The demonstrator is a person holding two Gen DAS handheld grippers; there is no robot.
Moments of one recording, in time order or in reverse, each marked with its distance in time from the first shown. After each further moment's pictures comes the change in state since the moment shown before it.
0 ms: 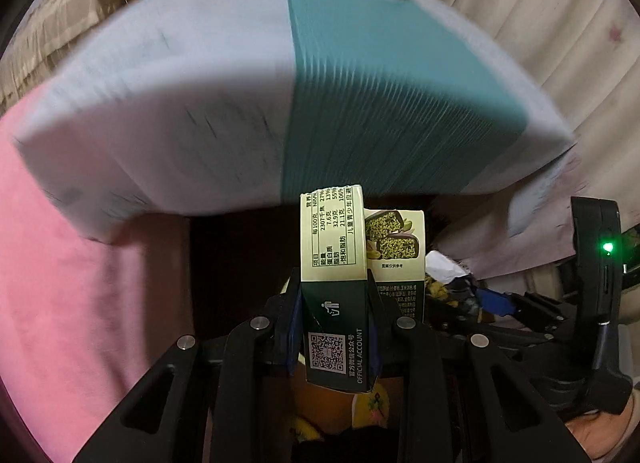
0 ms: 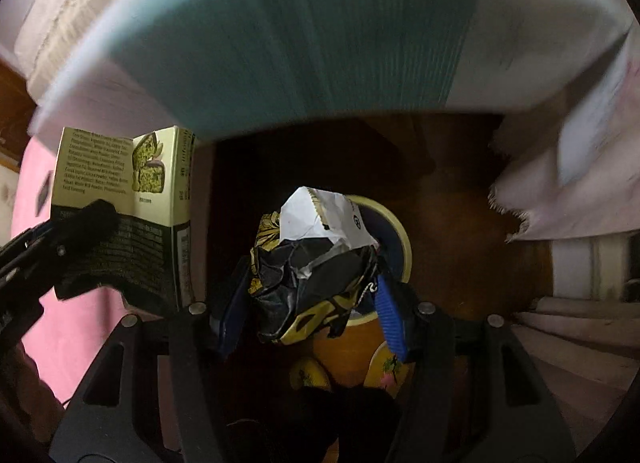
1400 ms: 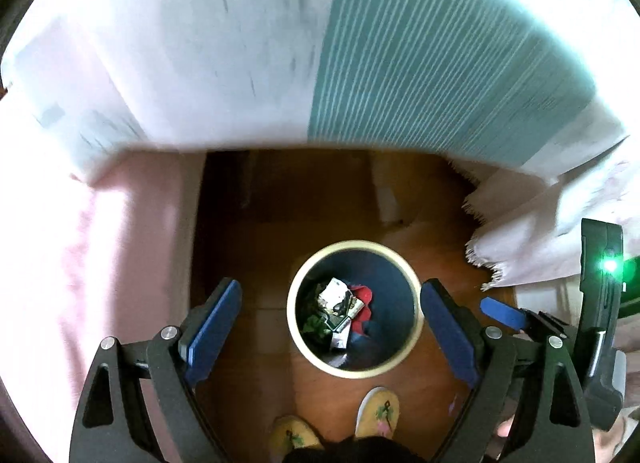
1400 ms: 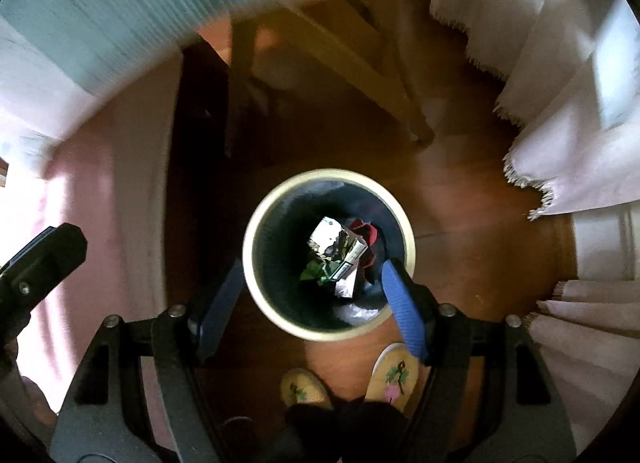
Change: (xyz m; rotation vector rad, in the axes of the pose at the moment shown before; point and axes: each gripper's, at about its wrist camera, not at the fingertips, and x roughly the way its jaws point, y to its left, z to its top) left arm 0.058 0.016 -0.034 -0.073 -0.006 0.095; right arm 0.079 -0.017 -0.026 0.063 0.002 -0.006
